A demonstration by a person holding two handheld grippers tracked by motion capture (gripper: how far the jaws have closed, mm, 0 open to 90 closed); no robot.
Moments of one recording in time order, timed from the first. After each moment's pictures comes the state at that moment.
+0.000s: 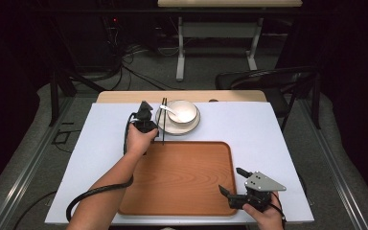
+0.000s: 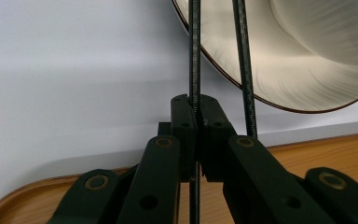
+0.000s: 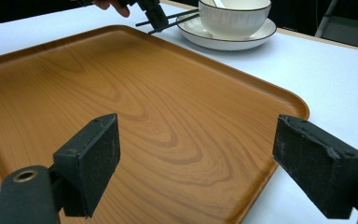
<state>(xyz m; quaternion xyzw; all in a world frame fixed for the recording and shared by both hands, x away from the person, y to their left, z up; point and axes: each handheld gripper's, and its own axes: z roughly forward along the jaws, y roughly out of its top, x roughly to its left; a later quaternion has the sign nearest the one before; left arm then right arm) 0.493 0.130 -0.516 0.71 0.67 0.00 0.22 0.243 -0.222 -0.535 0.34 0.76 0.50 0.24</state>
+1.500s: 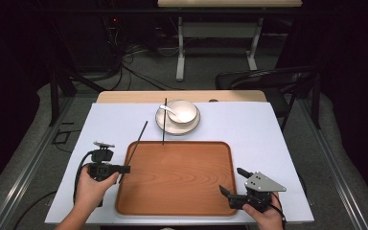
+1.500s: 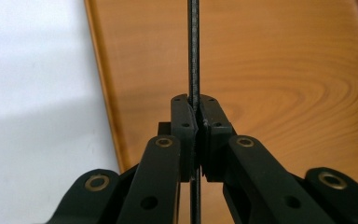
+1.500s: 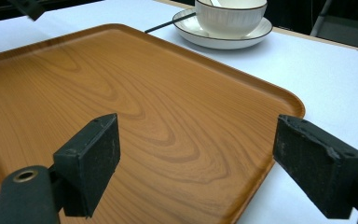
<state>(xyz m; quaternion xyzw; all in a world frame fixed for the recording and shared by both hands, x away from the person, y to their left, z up) 0.315 0.223 -0.492 0.74 0.60 -0.01 0.30 0.241 -0.222 -0.535 0.35 0.75 0.50 0.24</state>
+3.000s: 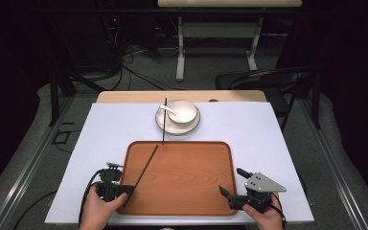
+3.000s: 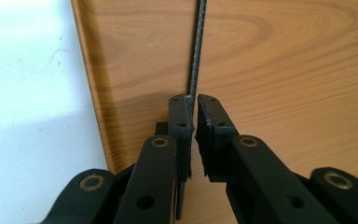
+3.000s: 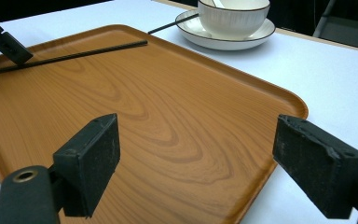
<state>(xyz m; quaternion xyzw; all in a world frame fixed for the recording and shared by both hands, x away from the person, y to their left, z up) 0.283 0.202 -0.527 0.76 0.61 0.00 0.24 0.240 -0.222 -0.535 0.35 0.76 0.50 0.24</state>
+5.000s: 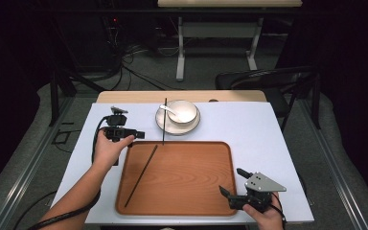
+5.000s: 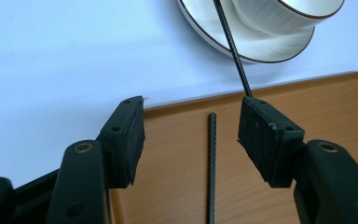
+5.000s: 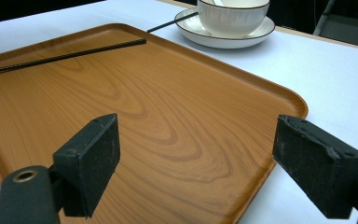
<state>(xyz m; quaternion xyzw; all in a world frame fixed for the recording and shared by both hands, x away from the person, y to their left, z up) 0.428 0.195 -0.472 0.74 0.60 0.05 0.31 0.241 -0.223 -0.535 0.35 0.76 0.50 0.24</state>
